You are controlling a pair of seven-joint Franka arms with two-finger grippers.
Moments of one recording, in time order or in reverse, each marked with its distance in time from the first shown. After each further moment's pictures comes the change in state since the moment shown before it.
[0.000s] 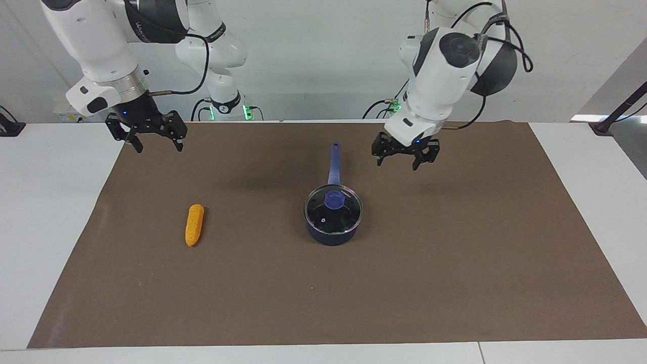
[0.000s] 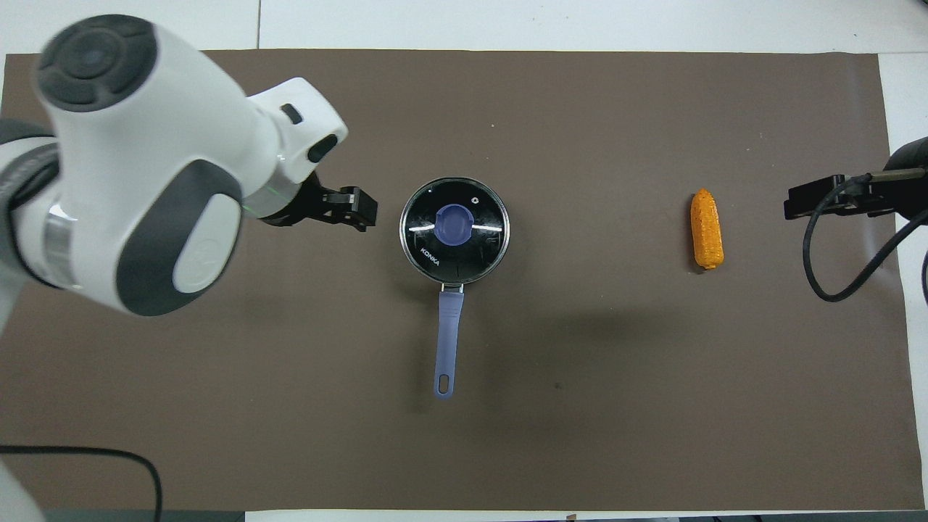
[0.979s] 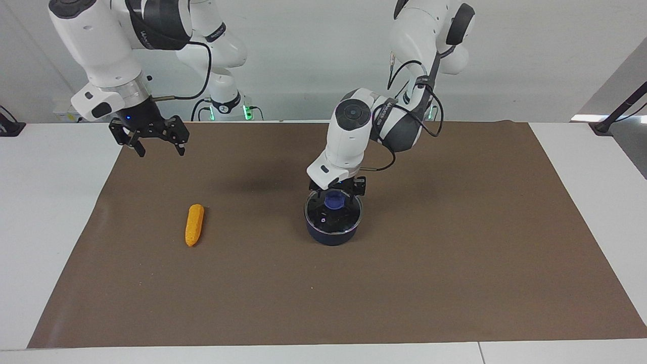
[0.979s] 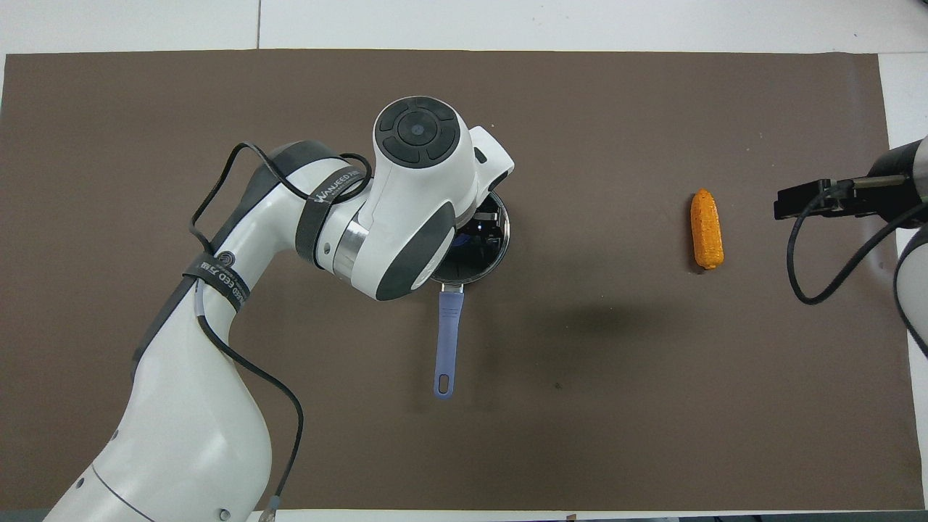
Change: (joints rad) left arm -0.175 0.247 0.010 0.076 0.039 0.180 -0.133; right arm 0.000 -0.021 0.000 -0.097 0.001 0.114 0.000
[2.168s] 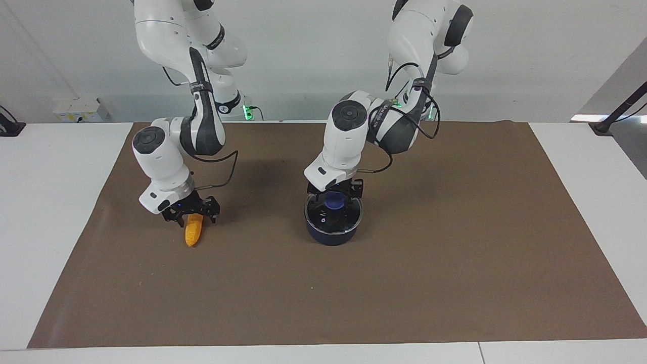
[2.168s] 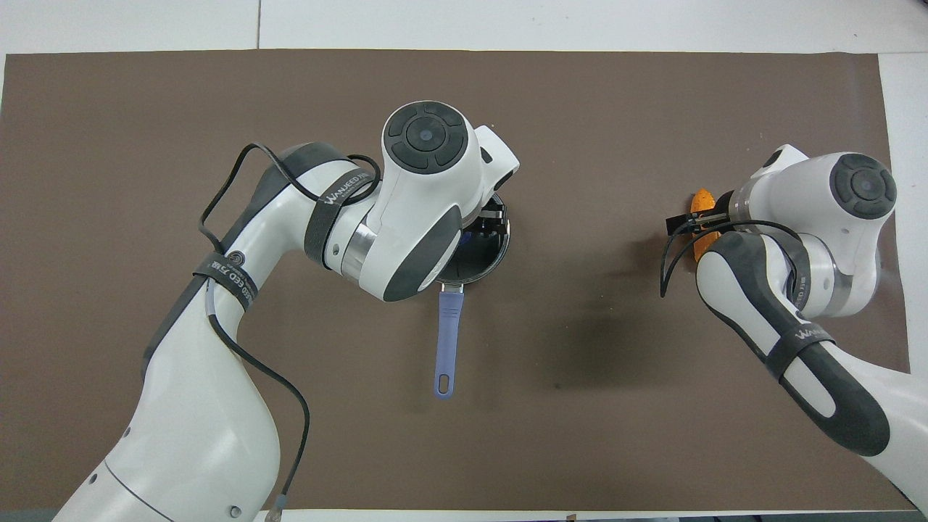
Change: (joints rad) left arm -0.012 0.012 0.005 0.002 0.016 0.031 -0.018; right arm 0.012 0.299 -0.002 -0.327 0.002 0.636 -0.104
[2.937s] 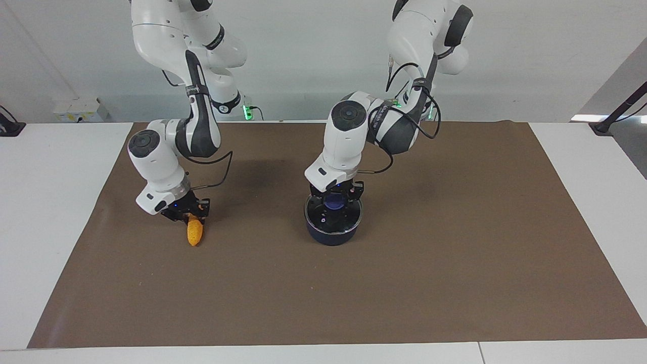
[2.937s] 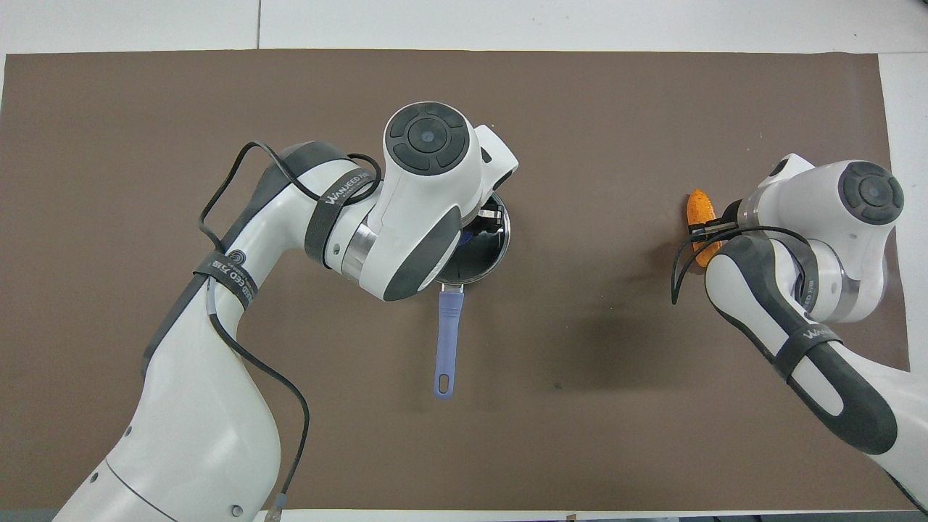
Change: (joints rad) left arm 0.000 0.002 0.000 -0.001 0.017 0.005 -0.002; right arm -0.029 -0.001 0.000 -0.027 0.000 0.000 -0.045
